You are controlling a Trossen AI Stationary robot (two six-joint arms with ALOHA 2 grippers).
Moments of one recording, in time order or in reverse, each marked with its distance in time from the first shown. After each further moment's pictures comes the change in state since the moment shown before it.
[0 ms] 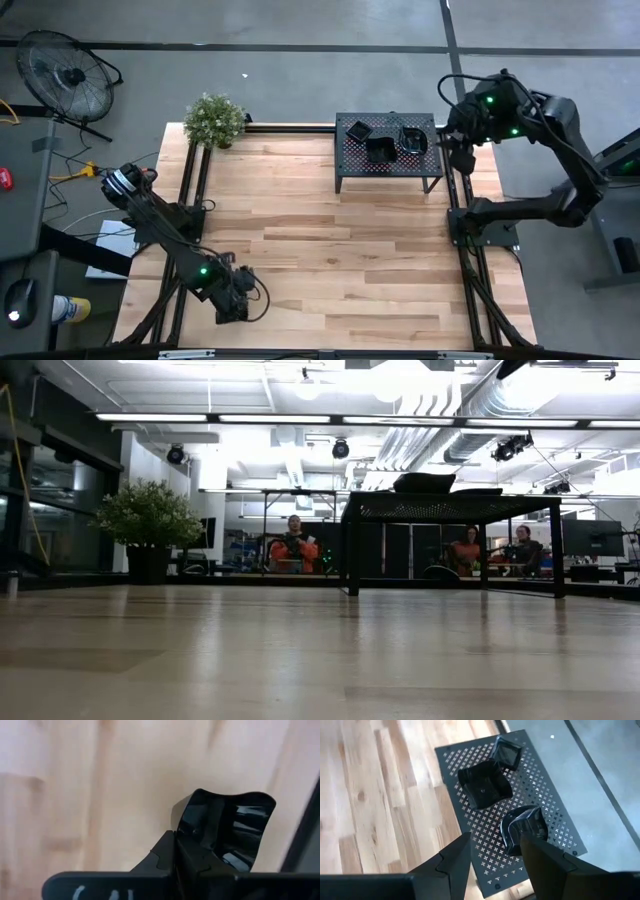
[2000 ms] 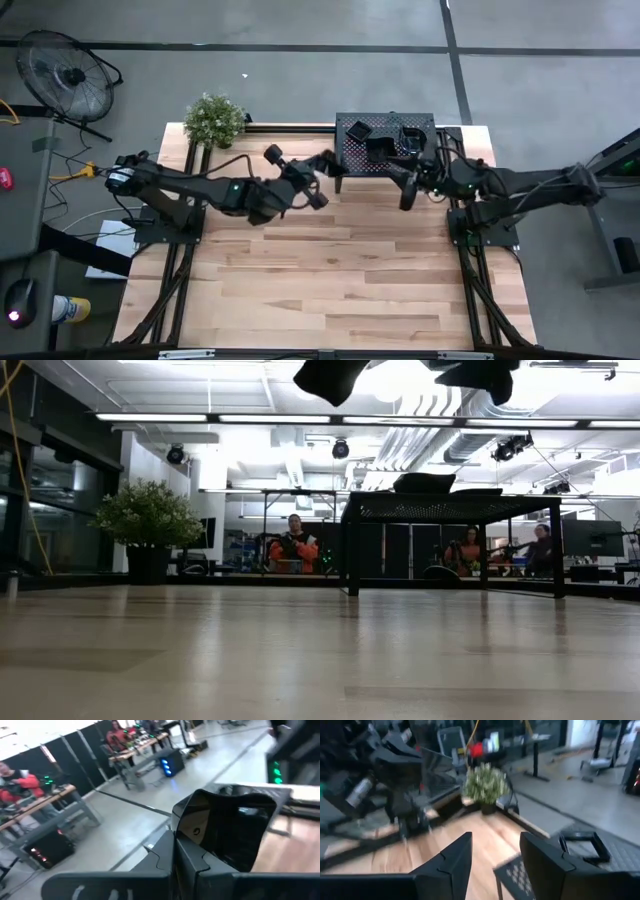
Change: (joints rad) left arm 0.627 -0.034 0.324 0.747 -1.053 1.082; right arm 0.708 -0.287 -0.956 1.388 0.602 0.563
